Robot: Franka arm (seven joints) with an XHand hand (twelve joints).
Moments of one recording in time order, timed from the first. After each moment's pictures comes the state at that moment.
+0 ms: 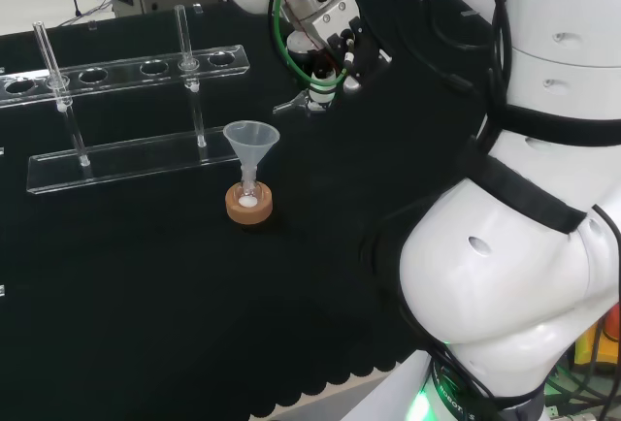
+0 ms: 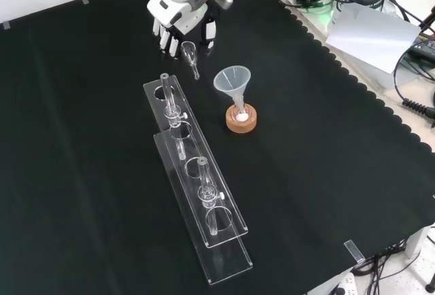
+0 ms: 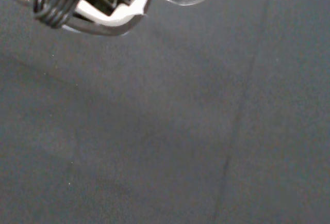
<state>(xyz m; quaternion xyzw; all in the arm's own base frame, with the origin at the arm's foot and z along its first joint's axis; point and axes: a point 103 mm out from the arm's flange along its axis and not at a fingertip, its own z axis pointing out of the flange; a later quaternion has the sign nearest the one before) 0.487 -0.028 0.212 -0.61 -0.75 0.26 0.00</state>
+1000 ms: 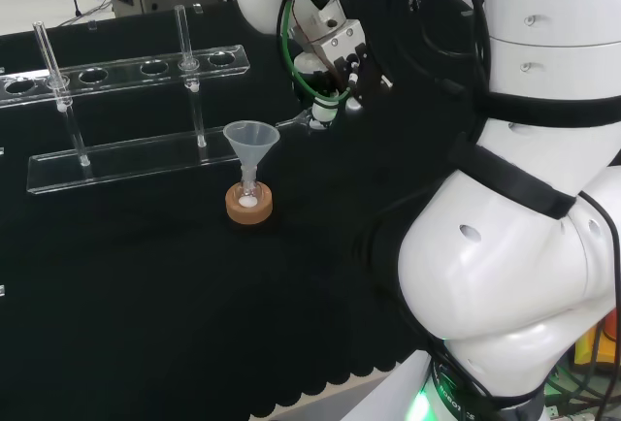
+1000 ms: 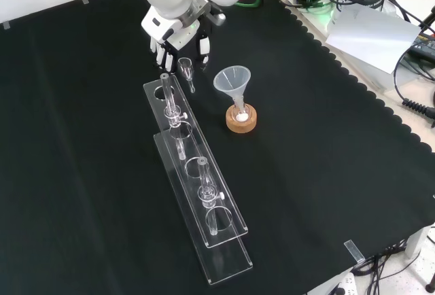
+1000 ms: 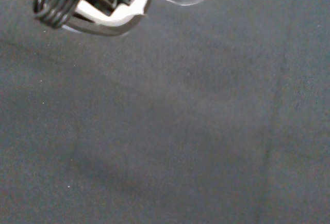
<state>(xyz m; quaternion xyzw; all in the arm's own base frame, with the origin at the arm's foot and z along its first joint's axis) 0.499 -0.039 0.159 -0.61 -0.75 0.24 0.04</state>
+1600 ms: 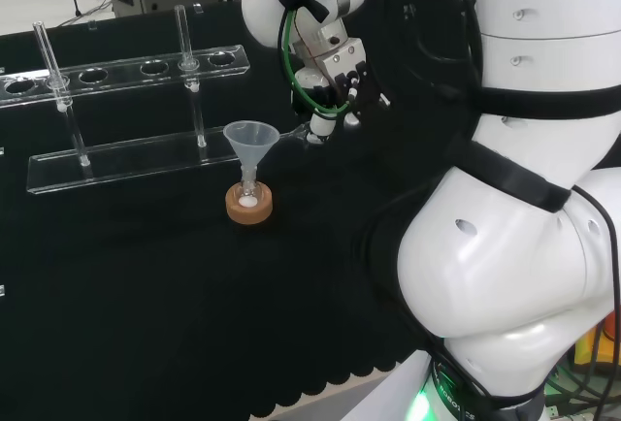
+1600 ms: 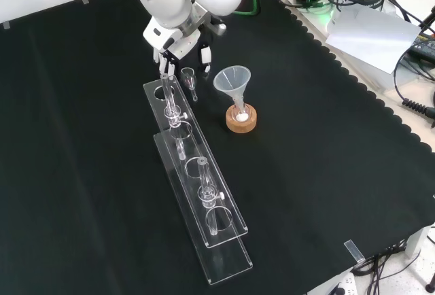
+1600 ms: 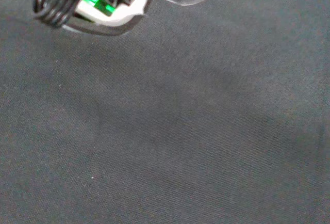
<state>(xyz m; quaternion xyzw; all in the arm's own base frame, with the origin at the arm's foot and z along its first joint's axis) 0.498 -0.037 0.126 -0.61 -0.76 0.22 0.07</state>
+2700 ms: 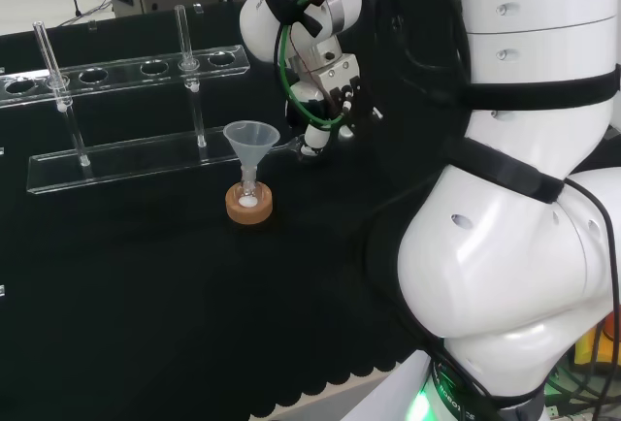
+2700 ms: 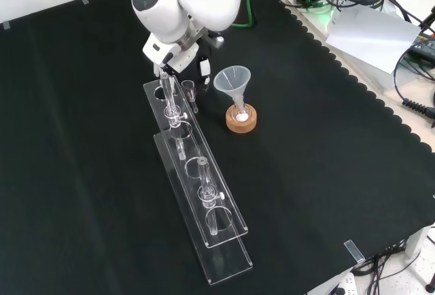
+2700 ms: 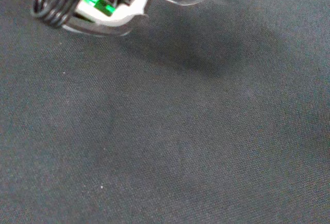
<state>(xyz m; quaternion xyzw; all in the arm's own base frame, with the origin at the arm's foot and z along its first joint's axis) 0.508 -0.030 0.095 -0.60 -0.76 0.21 0.08</state>
